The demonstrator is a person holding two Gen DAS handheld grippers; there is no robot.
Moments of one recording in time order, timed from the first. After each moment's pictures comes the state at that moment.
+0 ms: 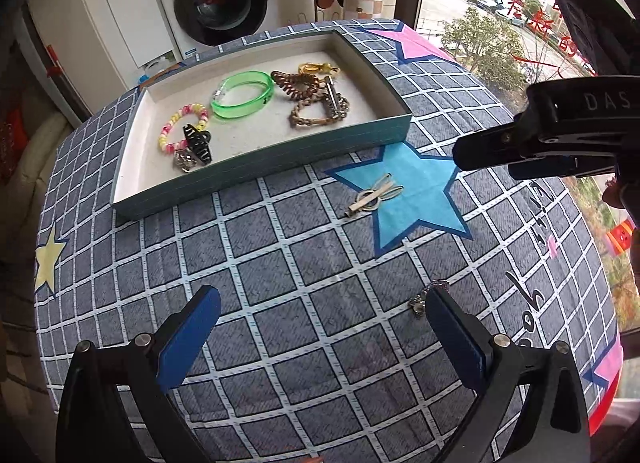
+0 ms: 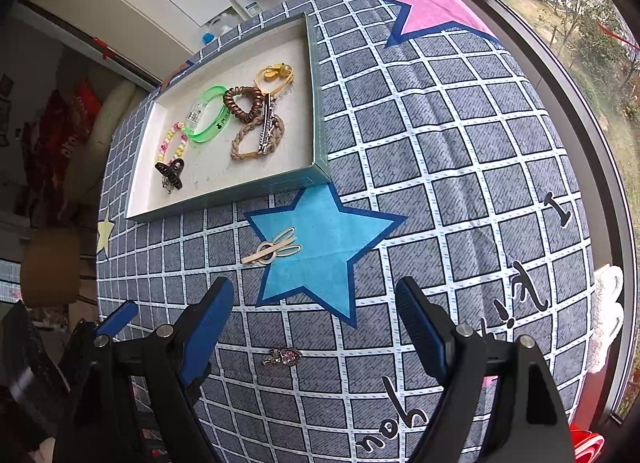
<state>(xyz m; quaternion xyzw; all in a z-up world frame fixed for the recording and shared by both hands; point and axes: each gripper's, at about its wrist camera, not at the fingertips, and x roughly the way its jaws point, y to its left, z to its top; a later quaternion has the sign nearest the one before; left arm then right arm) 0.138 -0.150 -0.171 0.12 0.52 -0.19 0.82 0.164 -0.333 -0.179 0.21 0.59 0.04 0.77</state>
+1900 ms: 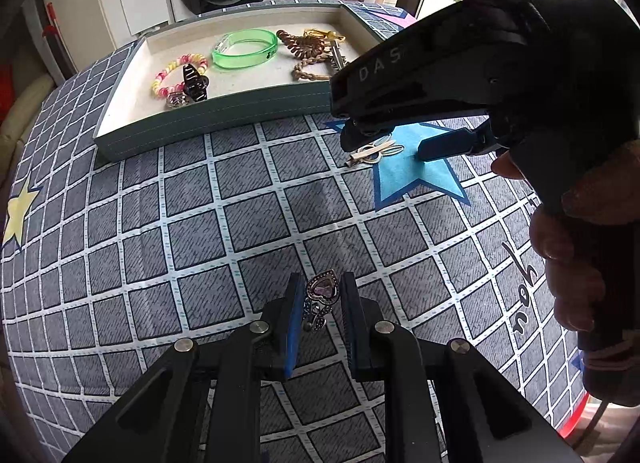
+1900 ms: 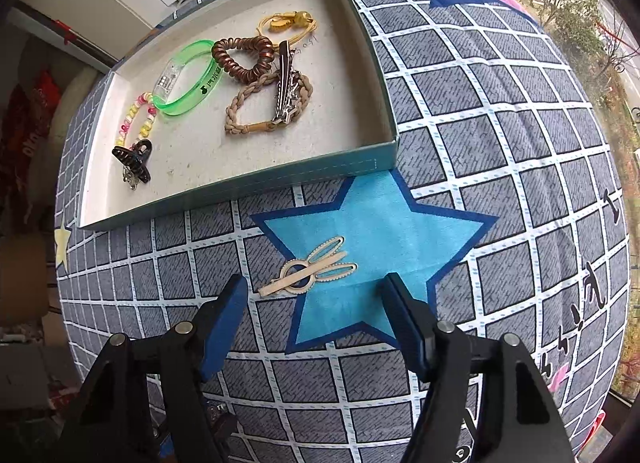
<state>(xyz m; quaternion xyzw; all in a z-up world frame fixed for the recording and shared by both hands) 0.104 -0.120 -0.186 0.06 0.55 -0.21 0.81 0.208 -0.258 -0.227 0.17 0.63 -0.03 0.76</state>
